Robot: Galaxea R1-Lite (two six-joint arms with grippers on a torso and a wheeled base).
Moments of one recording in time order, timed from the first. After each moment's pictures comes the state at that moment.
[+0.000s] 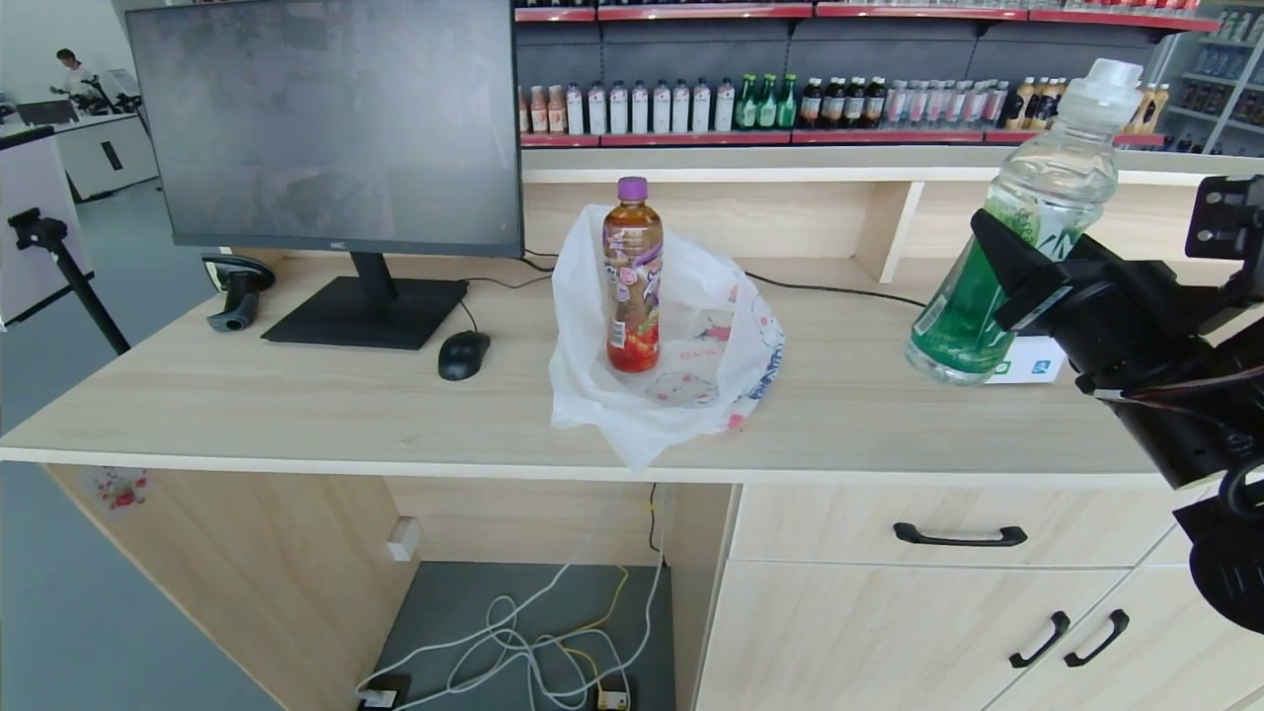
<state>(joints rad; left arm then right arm) 0.00 0.00 0.00 0.00 0.00 0.01 0.19 1.72 -0.62 -1.57 0.03 0.05</state>
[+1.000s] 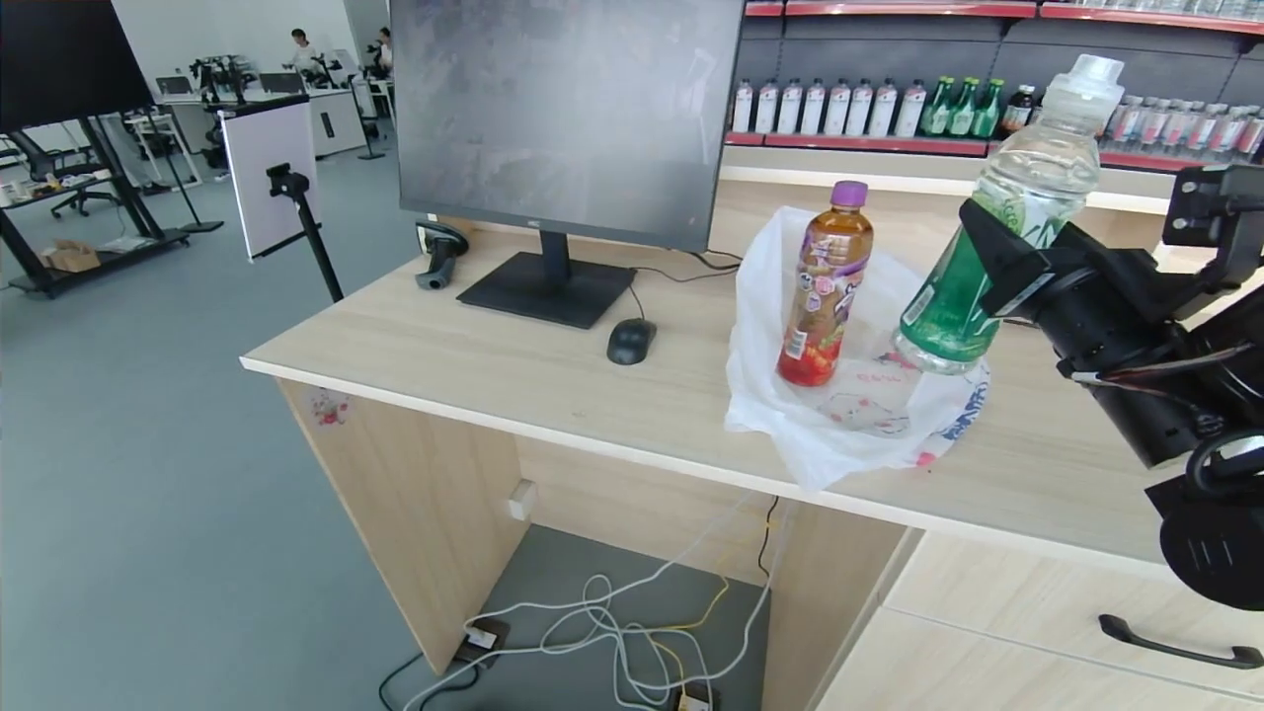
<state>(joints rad) 0.00 0.00 0.00 0.00 0.00 0.01 0.19 1.76 -0.69 -1.57 0.03 0.05</state>
